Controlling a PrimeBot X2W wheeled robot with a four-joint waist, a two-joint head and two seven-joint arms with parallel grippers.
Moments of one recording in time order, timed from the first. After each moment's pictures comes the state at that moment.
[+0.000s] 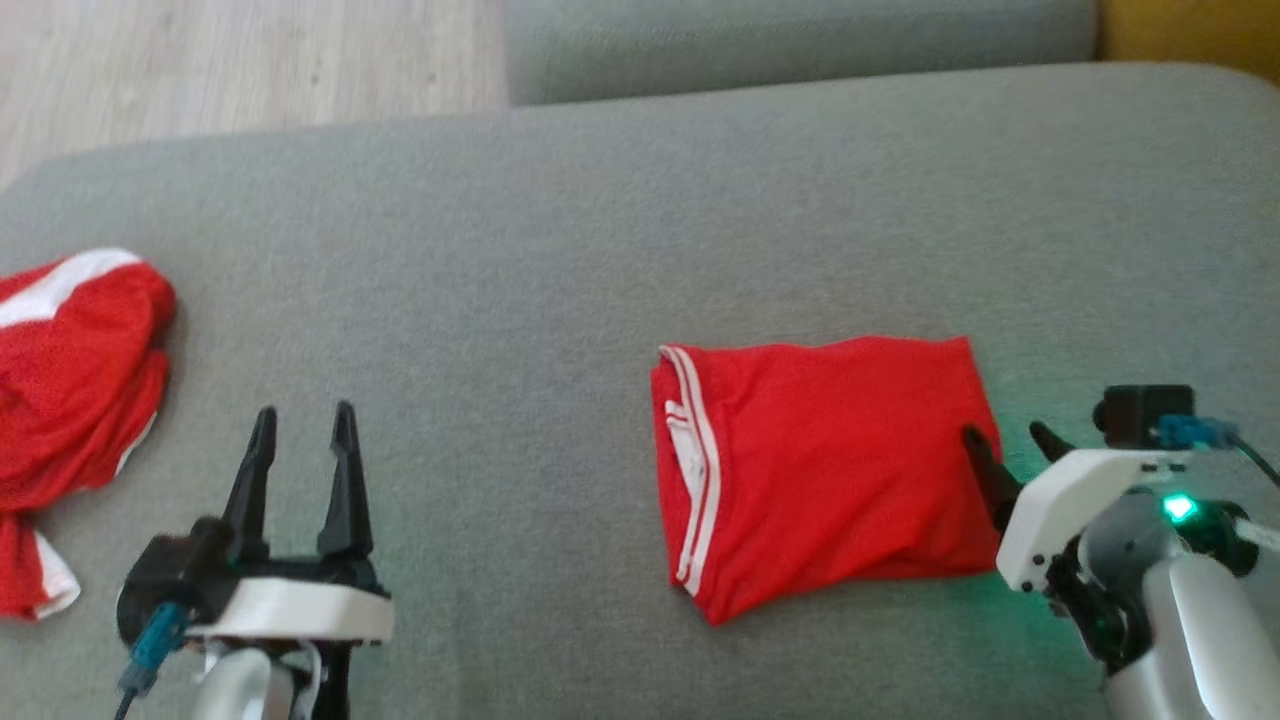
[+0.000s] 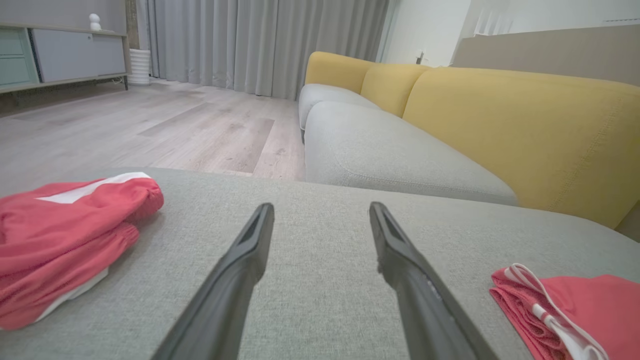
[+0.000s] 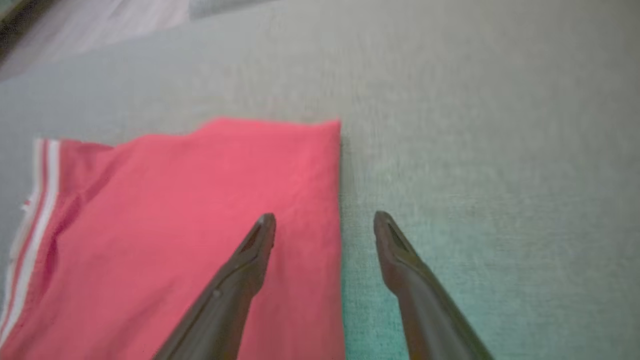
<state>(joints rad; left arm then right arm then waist) -0.10 0.15 -0.13 0.28 -0.37 -0.06 -0.25 -0.15 -0.11 -0.01 0.26 0.25 0.12 0.45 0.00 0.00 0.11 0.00</state>
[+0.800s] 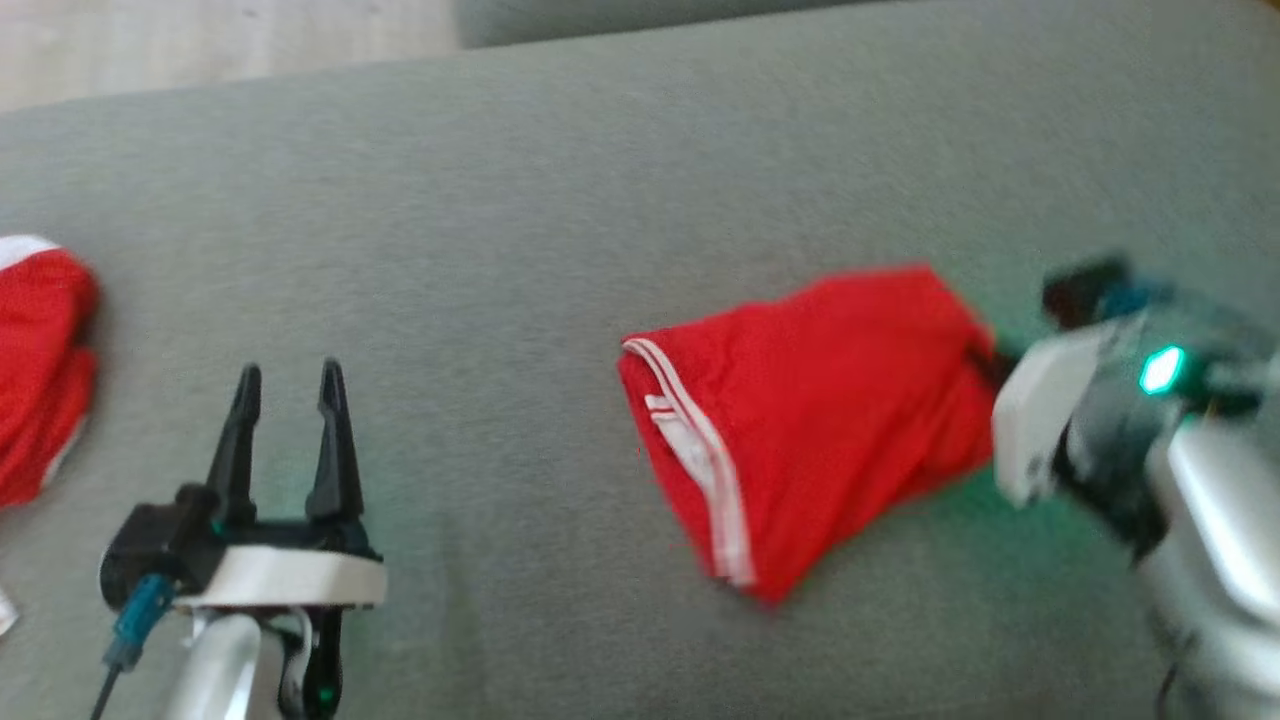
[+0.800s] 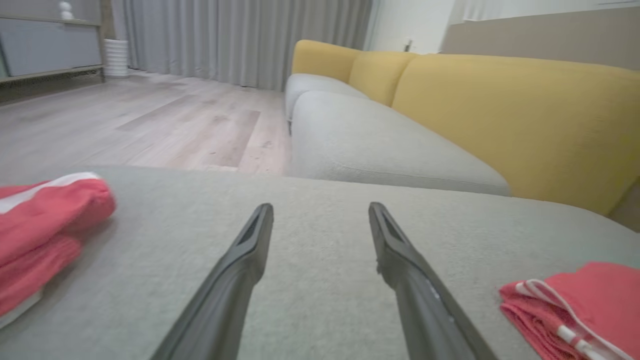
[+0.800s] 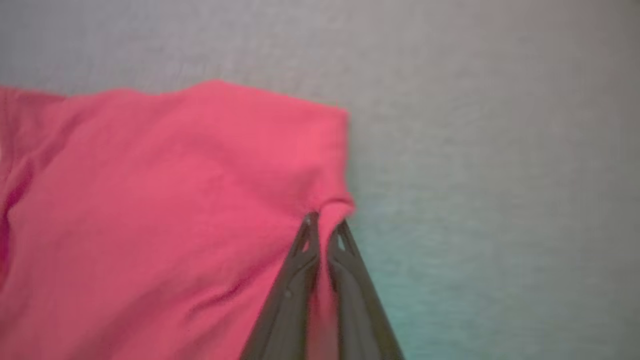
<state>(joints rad) -0.15 0.15 -0.12 0.25 -0.36 -0.06 -0.25 -0.36 -0.31 0.26 0.28 0.31 0.12 0.63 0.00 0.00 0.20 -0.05</state>
